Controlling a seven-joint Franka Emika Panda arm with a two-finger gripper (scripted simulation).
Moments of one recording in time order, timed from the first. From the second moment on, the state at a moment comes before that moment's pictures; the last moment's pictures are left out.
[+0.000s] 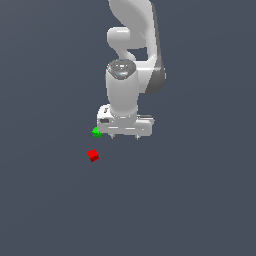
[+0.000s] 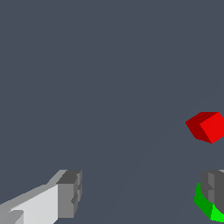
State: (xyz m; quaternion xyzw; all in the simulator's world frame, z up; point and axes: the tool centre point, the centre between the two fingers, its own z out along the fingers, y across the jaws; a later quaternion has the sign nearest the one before) arm 0.002 -0.012 0.169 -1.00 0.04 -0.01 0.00
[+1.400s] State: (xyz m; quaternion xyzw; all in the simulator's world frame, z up) arm -0.008 -0.092 0.119 -0.99 -0.10 0.00 0.00
